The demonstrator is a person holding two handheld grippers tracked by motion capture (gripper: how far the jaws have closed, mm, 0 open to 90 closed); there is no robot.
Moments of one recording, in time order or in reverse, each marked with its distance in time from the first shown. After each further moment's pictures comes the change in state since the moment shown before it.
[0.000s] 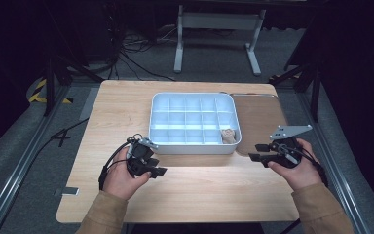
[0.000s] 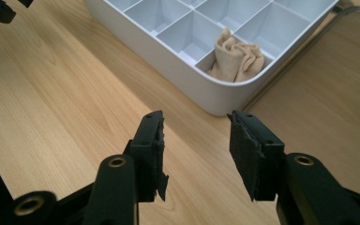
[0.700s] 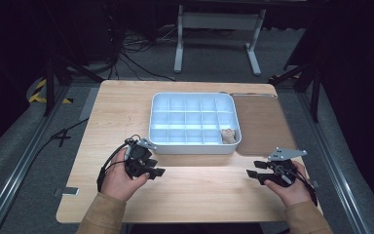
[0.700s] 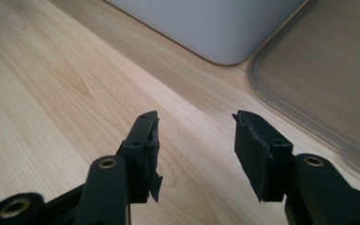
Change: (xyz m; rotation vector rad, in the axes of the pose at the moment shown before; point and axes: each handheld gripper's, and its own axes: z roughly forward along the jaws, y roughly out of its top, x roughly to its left) left arm 0.000 -0.005 -0.003 -0.004 0.011 -0.003; right arm -0.001 -0.069 0.040 -0.048 -0.003 0.065
